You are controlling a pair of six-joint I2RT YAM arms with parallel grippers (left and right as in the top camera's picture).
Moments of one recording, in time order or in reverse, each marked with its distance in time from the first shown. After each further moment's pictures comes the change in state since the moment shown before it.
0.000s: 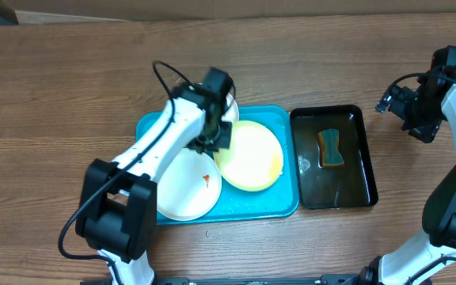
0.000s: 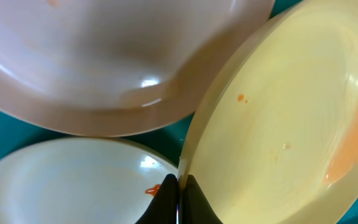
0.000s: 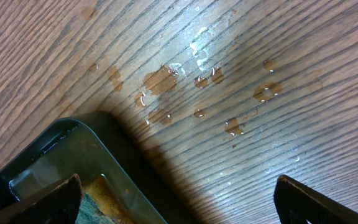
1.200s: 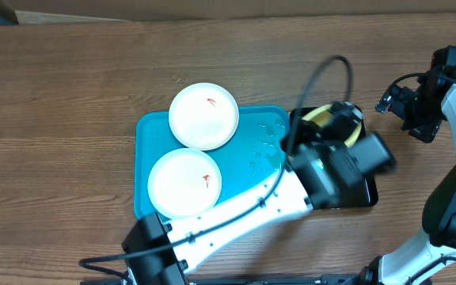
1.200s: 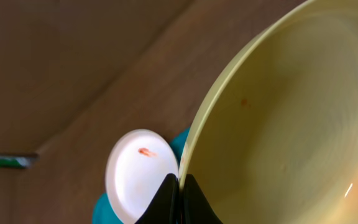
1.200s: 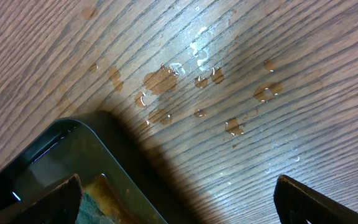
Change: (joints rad) left arm -0.736 0.005 0.350 0.055 -0.970 0.055; right arm 0.000 0.000 0.000 0.001 0.000 0.000
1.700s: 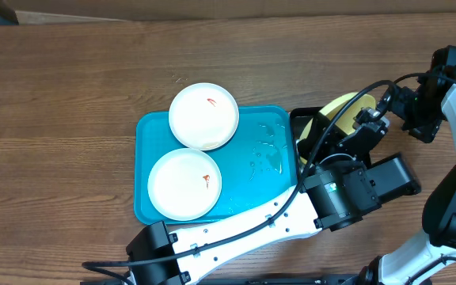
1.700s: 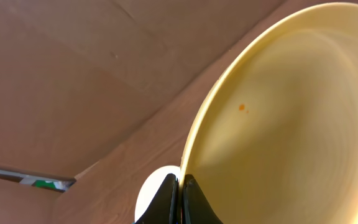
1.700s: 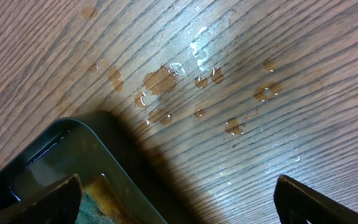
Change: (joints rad) left arm -0.075 0.000 0.000 0.167 -0.223 0.116; right arm 0.000 0.000 0.000 0.000 0.000 0.000
